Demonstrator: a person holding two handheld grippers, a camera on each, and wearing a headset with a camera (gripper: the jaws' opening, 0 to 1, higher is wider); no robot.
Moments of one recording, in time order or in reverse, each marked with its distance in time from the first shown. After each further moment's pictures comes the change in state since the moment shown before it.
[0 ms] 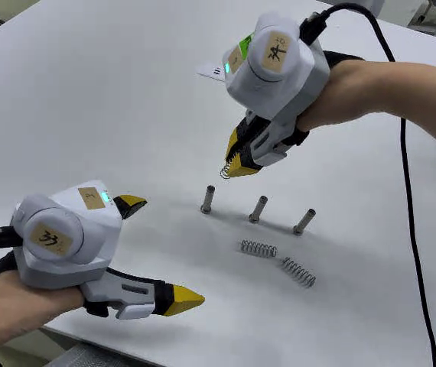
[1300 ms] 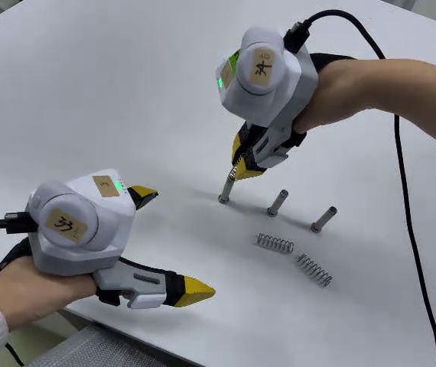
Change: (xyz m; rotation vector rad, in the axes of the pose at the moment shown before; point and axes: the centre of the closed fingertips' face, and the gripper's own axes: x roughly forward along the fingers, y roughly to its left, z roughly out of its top) left arm -0.002 0.004 -0.012 -0.054 -0.005 0.015; right arm 0.038 0.001 -0.002 -0.088 0.082 0.080
